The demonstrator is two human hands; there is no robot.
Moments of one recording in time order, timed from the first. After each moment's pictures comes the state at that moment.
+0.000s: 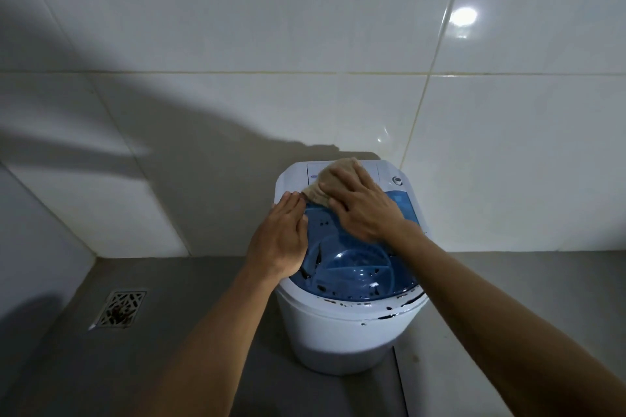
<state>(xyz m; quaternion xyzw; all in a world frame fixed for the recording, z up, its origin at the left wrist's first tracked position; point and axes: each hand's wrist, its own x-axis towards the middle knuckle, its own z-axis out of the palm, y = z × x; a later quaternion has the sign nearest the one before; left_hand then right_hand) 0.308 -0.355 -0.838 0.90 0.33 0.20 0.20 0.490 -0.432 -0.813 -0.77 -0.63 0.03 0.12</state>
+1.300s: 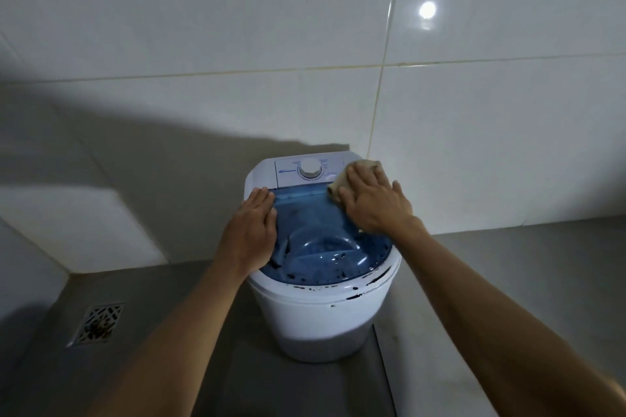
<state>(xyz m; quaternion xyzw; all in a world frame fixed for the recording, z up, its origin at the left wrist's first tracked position) 0.307 -0.358 -0.834 0.91 0.32 0.21 0.18 0.516 -0.487 -0.812 -0.88 -0.45 0.08 0.10</state>
